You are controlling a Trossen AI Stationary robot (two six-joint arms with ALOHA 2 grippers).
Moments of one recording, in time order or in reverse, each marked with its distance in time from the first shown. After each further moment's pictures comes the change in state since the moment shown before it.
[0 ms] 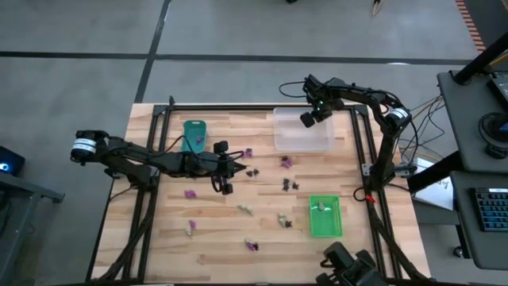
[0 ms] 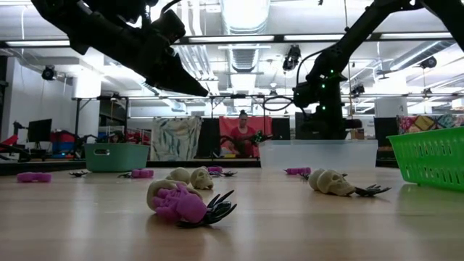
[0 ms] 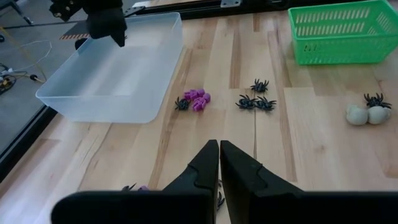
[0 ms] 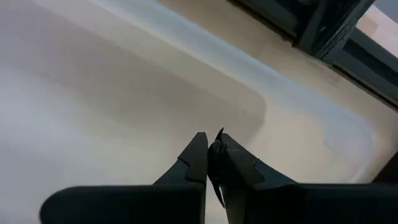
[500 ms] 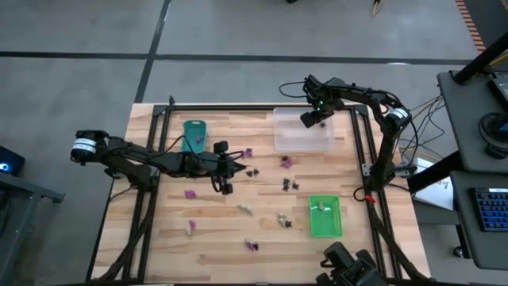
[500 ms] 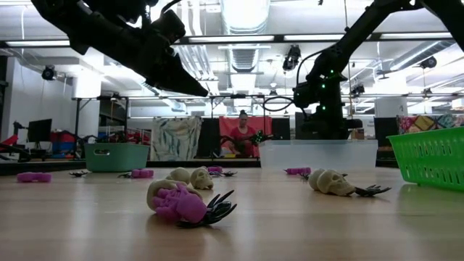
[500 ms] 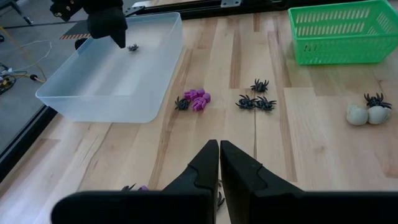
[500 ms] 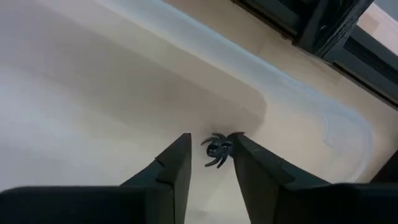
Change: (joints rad) left arm 0.000 0.000 0.000 0.000 0.000 0.000; right arm 0.000 0.000 0.000 0.000 0.001 -0.006
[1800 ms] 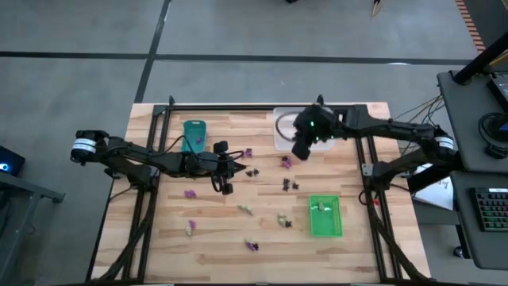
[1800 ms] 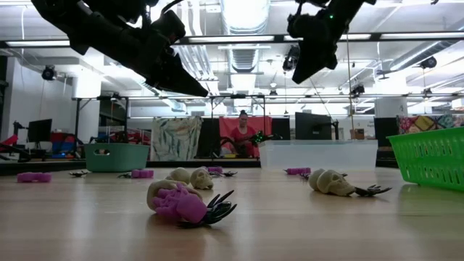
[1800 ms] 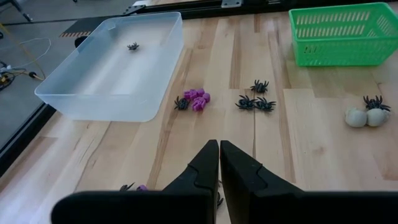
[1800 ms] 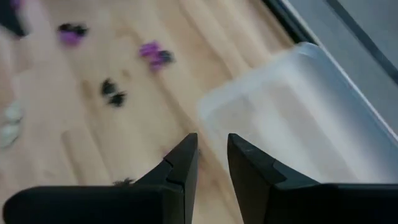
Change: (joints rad) left arm 0.000 0.000 0.000 0.000 0.000 -0.015; right arm 0.639 -0.550 -0.157 0.225 -0.002 -0.005
